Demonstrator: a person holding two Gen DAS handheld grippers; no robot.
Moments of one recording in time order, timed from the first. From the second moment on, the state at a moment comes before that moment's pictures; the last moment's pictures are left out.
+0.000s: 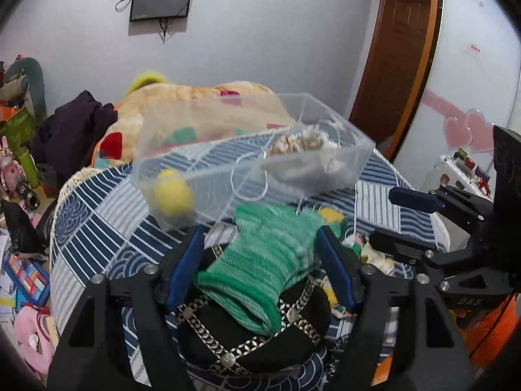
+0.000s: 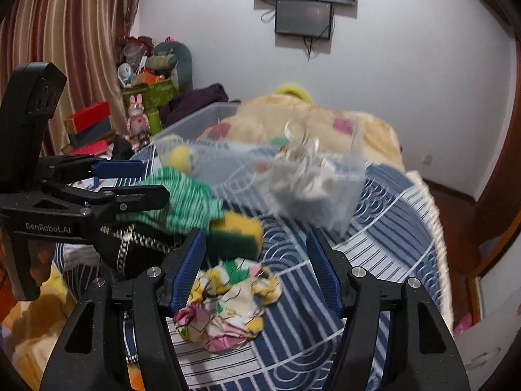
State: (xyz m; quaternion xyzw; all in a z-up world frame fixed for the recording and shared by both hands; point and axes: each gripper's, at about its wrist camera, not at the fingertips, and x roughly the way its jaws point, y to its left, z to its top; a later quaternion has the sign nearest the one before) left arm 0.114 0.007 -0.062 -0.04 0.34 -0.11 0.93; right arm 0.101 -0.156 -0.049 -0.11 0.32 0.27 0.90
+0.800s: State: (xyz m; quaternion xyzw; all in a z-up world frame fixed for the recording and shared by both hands) left arm 0.074 0.027 -0.047 -0.06 0.26 -0.08 0.96; right arm 0.116 -0.120 -0.077 -0.11 0.36 0.29 0.88
